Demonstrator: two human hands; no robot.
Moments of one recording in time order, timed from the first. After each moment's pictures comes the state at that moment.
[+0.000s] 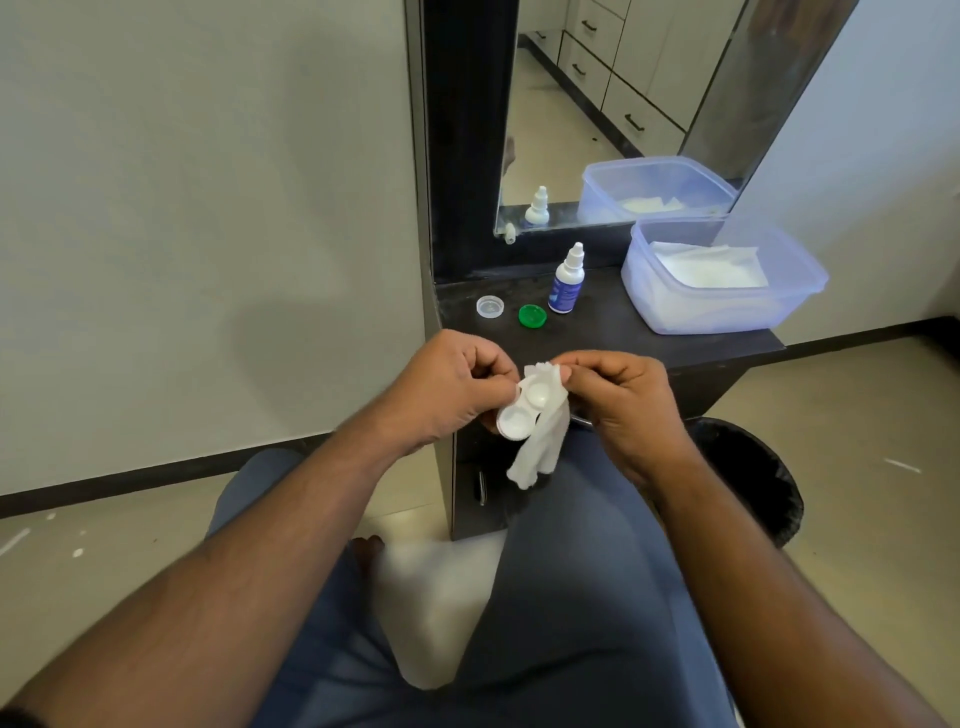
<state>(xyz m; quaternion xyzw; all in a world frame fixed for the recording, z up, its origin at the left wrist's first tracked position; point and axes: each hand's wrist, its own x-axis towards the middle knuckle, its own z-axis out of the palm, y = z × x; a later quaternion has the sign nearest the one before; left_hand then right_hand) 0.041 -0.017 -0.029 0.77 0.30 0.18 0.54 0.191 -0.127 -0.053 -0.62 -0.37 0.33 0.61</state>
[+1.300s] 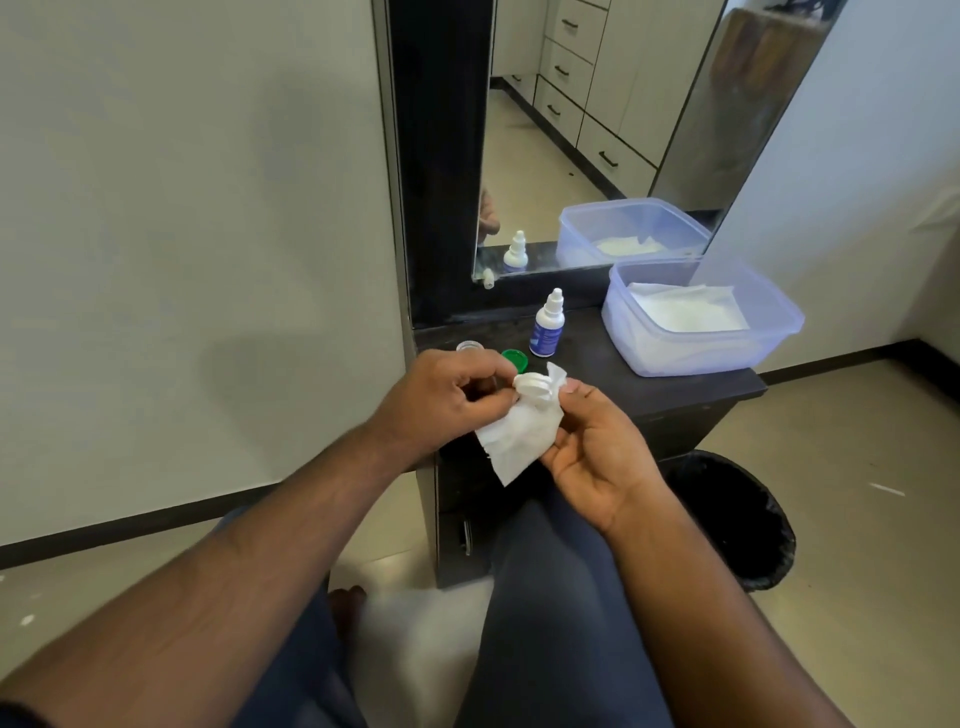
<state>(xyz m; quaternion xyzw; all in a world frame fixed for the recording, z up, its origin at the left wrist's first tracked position) 0.073 0.028 -0.049 0.88 0.12 0.32 0.34 0.189 -0.097 -0.050 -0.44 -0.01 0.50 0.75</state>
